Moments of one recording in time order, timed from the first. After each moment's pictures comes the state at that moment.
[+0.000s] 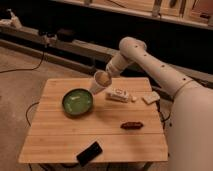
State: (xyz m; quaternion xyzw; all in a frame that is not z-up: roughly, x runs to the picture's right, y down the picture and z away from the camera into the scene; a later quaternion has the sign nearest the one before) arm -0.015 -0.040 0.807 -0.37 -0.13 0.39 0.83
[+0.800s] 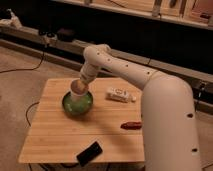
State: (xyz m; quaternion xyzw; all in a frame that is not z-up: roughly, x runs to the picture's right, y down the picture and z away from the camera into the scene) arm -0.122 0.000 0.833 -0.36 -0.08 0.33 0.87
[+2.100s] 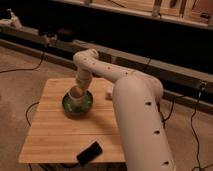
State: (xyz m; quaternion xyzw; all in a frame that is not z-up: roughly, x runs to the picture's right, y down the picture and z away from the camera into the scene) arm -0.130 0.023 0.893 -0.38 0.02 0.33 0.87
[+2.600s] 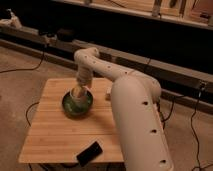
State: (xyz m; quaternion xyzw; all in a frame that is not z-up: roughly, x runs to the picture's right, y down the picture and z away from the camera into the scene) arm -0.127 0.012 0.892 -0.39 0.02 0.33 0.86
